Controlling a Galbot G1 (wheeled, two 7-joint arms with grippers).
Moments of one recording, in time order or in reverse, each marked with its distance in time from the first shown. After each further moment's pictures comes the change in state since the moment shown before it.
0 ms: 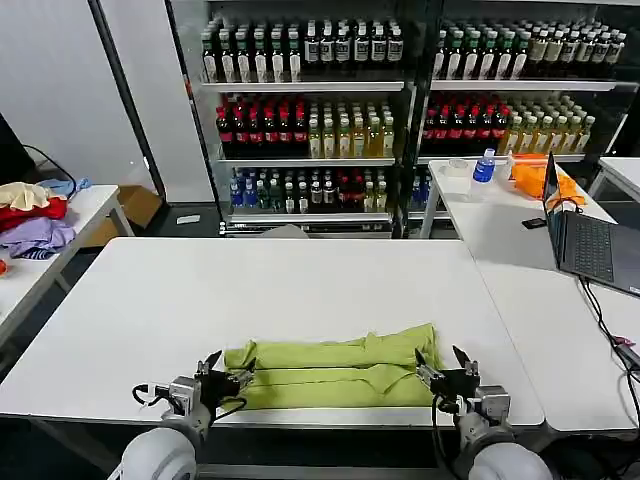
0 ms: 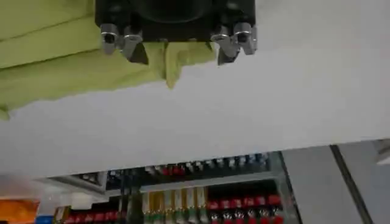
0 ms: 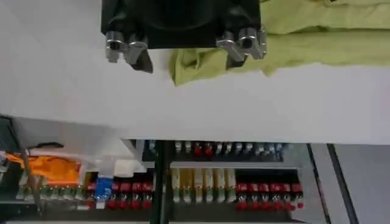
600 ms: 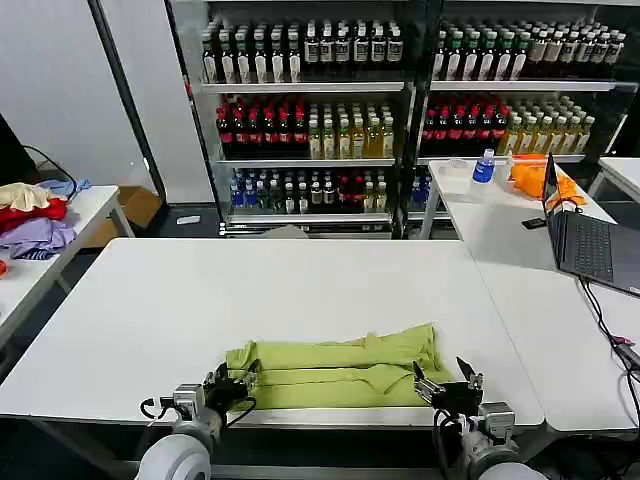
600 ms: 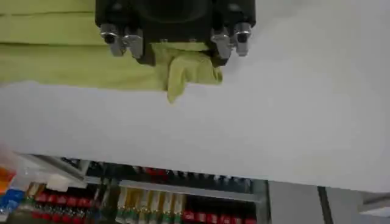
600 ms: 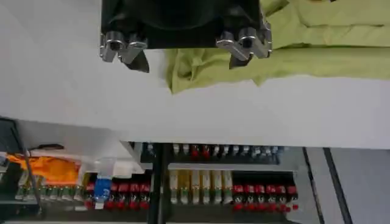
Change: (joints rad) left arm 0.023 -0.132 -0.030 0.053 -0.073 -0.022 -0.028; right arm -0.047 0.009 0.002 0.033 -0.019 0.005 -0.007
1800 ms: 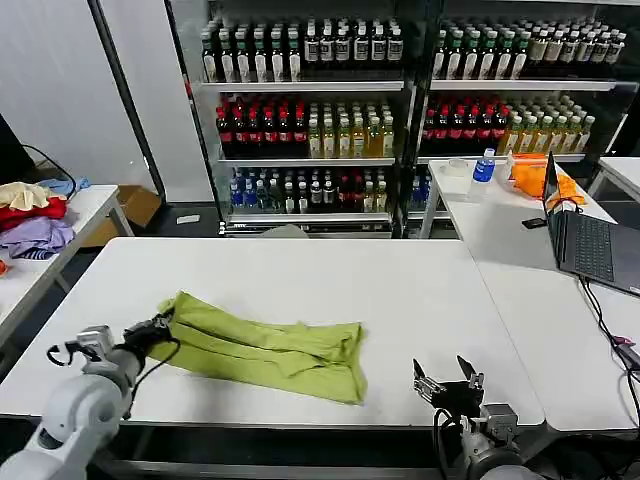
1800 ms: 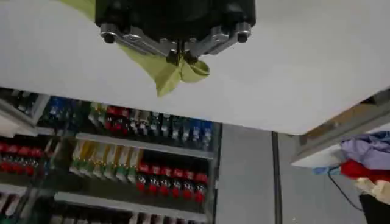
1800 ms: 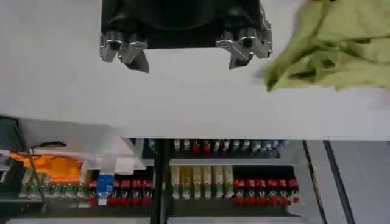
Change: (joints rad) left arm -0.132 0.250 -0.281 0.046 -0.317 0.029 0.054; right arm -0.014 0.014 0.005 0.021 -0.002 0.013 0.002
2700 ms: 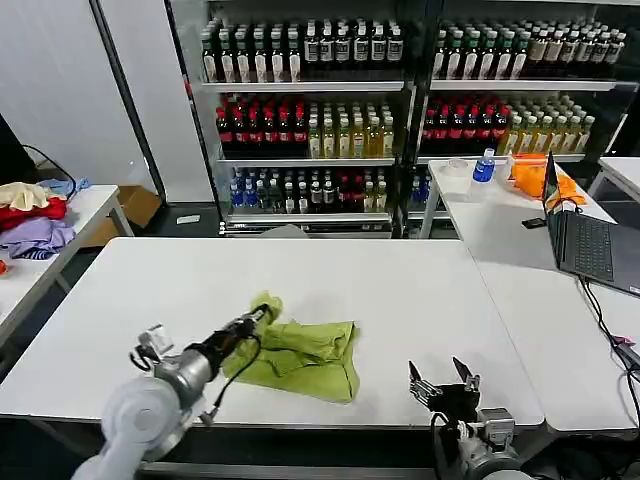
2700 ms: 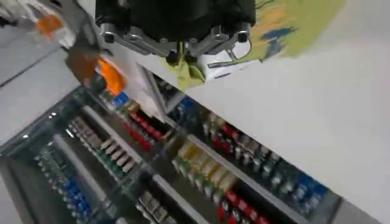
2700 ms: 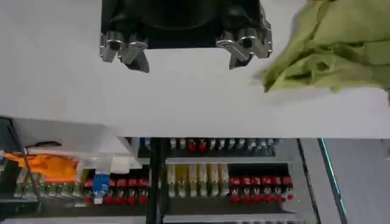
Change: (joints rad) left arm -0.066 -0.232 0.217 -0.164 -0.371 -0.003 -0.066; right arm -0.001 0.000 -0.014 0.008 -0.002 0.012 -0.004
